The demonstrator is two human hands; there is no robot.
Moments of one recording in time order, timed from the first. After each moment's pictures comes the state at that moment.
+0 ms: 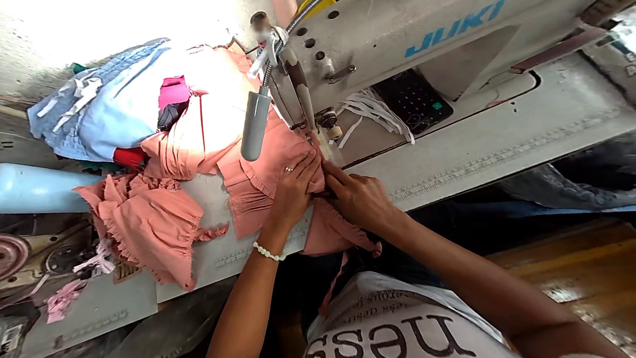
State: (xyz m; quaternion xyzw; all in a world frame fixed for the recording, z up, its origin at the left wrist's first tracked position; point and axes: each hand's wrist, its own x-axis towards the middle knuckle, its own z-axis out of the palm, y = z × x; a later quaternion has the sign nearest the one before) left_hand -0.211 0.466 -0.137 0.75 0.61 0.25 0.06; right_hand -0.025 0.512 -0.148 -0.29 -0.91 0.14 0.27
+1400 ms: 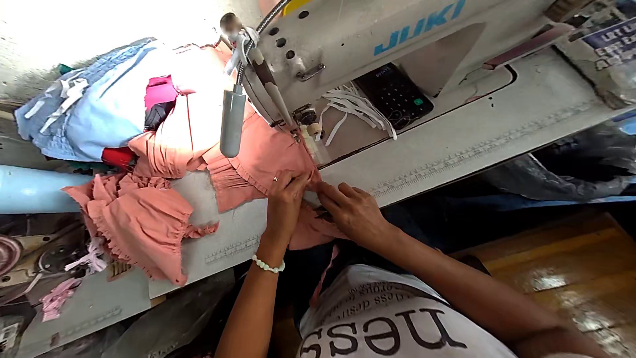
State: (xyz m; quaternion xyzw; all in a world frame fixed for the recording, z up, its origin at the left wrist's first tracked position) left_hand -0.179 0.442 -0.139 0.68 0.65 0.33 0.01; right_hand -0.001 0.483 -0.159 -0.25 -0.91 0.09 0.33
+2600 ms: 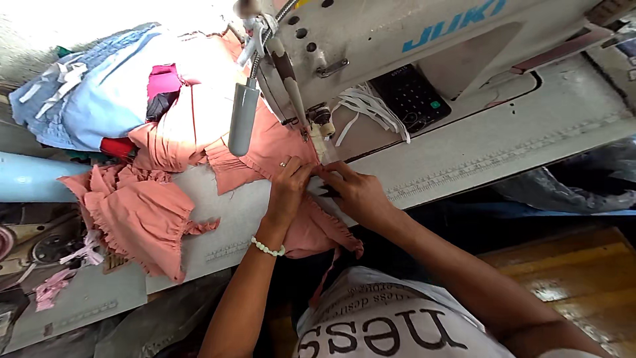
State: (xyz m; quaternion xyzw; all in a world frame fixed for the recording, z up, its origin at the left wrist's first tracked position) left_hand -0.200 0.470 -0.144 0.74 0.60 0.31 -0.03; right_hand -0.014 0.518 -0.143 -0.27 -0.88 0.24 0.31
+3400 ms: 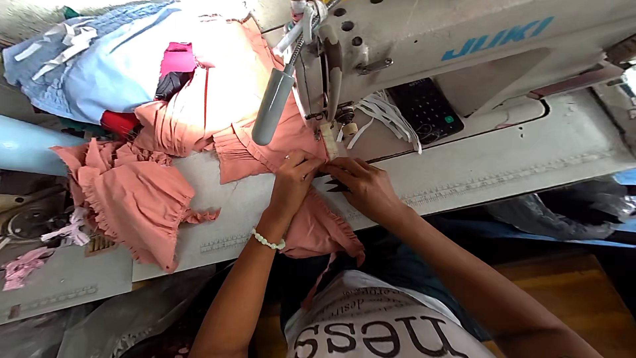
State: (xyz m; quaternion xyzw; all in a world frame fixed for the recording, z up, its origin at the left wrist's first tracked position) left_hand -0.204 0.471 -0.140 0.69 0.61 0.38 0.04; right_hand -0.018 0.539 -0.150 -0.22 -0.91 0.15 0.31
